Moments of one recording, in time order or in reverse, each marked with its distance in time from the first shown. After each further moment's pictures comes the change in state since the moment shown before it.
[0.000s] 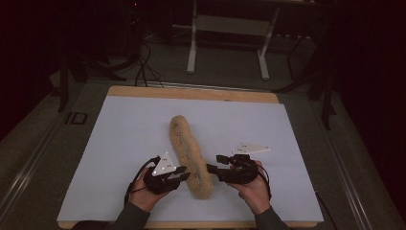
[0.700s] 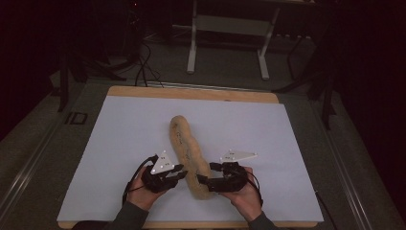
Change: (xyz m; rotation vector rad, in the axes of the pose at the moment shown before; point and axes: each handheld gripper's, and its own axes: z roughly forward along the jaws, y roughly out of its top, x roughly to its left) left arm 0.007 -0.002 -0.003 0.006 0.024 -0.019; right arm 0.019 -0.014 0.023 0.081 0.007 -0.027
